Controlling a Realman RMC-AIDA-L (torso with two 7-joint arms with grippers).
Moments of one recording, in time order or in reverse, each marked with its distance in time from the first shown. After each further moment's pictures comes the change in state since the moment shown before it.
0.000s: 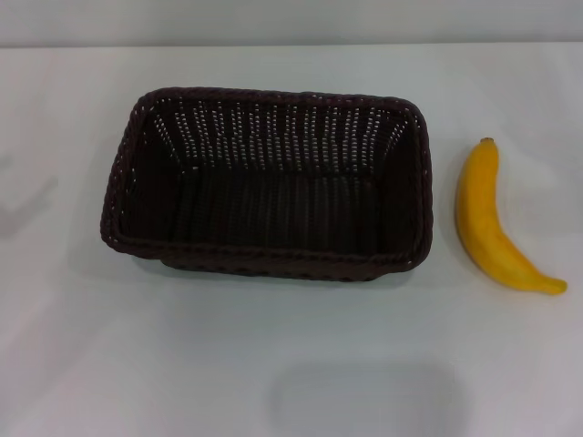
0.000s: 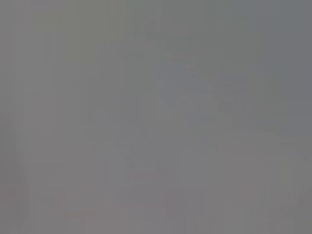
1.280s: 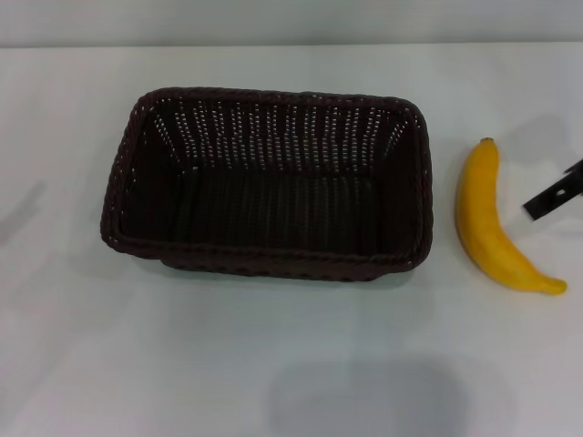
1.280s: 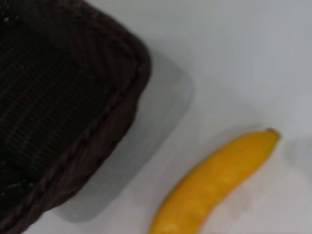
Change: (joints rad) left arm 0.003 -0.022 -0.026 -0.195 -0.003 0.063 0.199; right arm 0.483 0.063 -0.099 -0.522 -1.584 0.853 1.318
